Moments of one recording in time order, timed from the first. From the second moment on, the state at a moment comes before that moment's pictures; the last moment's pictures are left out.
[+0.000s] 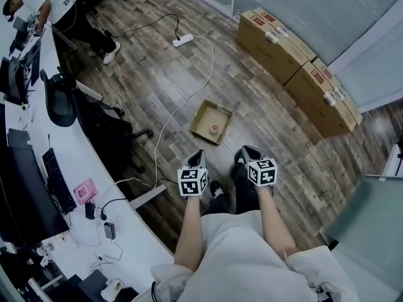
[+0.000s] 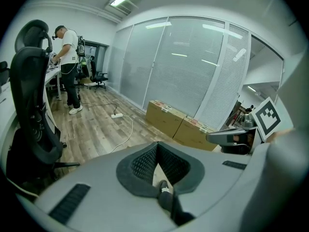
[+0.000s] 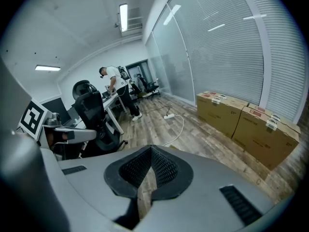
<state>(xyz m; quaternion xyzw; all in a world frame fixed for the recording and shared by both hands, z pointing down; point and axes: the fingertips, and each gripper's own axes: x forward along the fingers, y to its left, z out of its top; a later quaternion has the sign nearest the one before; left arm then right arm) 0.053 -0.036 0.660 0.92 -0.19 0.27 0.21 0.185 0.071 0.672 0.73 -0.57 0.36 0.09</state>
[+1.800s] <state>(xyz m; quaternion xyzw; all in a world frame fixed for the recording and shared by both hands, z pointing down) 0.179 -0.273 0.704 0.85 -0.35 0.27 0.28 0.306 -0.255 0.741 0.53 -0.74 0.35 0.22</state>
